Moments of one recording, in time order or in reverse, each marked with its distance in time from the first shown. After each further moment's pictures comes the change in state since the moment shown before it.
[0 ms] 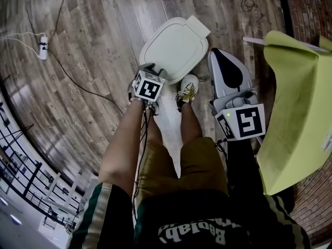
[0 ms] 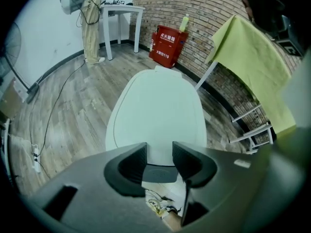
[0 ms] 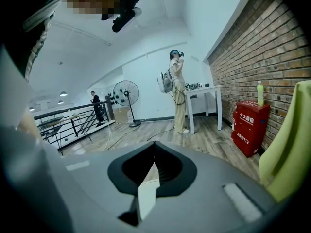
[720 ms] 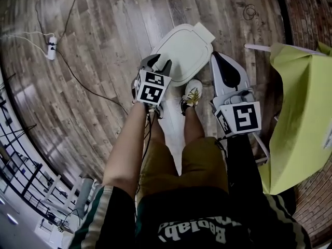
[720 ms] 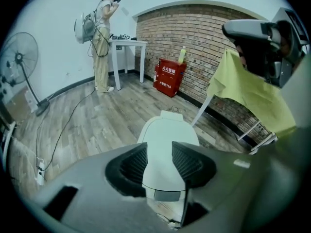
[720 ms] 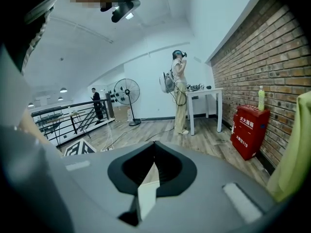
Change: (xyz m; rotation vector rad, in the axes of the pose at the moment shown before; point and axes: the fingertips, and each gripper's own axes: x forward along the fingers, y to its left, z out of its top) left arm -0.091 0.010 0.085 0.026 -0.306 0.064; right arm -0.002 0.023 0.011 -0.032 0.010 -0.013
